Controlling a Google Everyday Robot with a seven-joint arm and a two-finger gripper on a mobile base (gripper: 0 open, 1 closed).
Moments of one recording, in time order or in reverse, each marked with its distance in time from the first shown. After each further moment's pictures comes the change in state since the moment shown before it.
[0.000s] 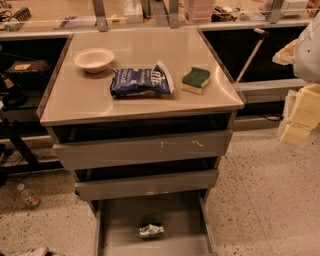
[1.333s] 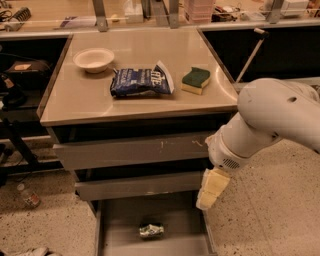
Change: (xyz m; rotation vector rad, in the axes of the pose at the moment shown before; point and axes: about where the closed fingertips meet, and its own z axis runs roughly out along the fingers) arm -0.044 0.078 0.232 -0.214 -0.129 0.054
